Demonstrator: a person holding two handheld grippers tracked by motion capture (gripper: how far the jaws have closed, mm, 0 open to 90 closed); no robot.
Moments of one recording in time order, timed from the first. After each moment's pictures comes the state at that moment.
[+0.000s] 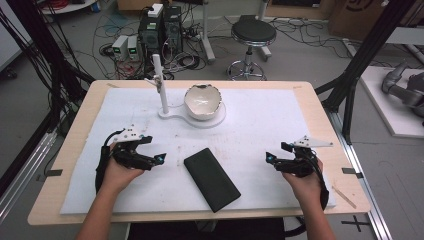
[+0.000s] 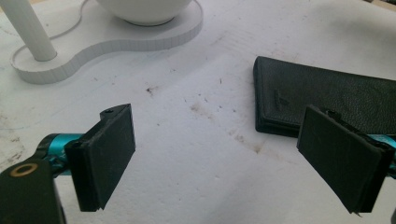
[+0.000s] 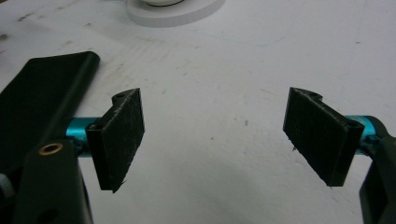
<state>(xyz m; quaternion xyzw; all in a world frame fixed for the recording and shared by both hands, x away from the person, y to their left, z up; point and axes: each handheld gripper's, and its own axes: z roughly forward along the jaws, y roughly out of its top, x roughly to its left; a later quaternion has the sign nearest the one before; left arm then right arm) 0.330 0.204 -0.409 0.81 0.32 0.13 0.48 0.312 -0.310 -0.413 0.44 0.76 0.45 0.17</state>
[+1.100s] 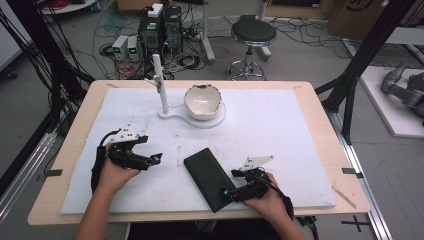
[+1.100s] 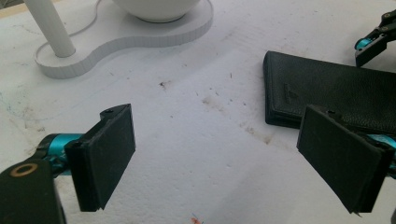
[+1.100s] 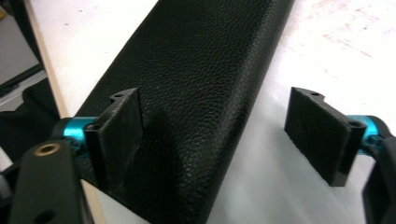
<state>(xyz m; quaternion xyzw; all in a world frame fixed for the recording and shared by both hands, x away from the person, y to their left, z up) 0.328 0.212 -0.406 0.81 0.32 0.14 0.47 0.282 -0.194 -0.453 0.30 0.86 0.41 0.02</state>
